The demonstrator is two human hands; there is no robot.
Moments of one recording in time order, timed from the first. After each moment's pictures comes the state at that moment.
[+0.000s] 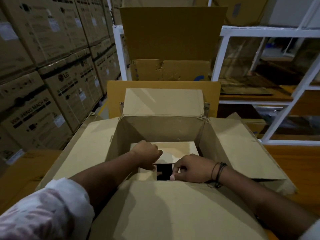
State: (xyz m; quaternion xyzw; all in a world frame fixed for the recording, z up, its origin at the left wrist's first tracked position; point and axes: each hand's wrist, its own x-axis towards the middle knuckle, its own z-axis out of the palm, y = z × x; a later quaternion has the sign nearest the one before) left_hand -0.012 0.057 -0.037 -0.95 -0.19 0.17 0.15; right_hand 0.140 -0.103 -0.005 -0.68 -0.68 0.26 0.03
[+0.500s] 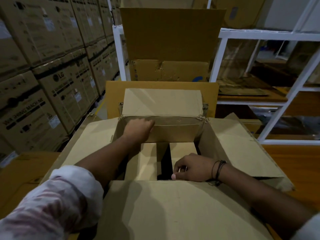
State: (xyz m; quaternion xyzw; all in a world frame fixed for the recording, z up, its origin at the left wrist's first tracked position) left_hand -0.016 0.105 0.001 -0.93 -0.33 -0.07 0.13; right_hand 0.140 -0.100 -0.006 -0.68 -0.69 0.26 0.01
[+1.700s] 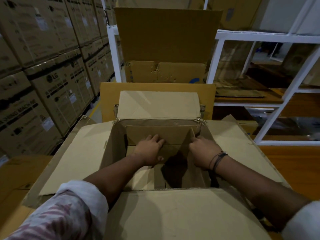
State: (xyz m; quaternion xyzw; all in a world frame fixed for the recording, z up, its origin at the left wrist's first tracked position) left_hand 0.013 0.076 -0.054 -0.96 -0.28 0.05 0.02; right_hand 0.168 -0.082 0.014 -0.76 -0.63 -0.03 -0.15
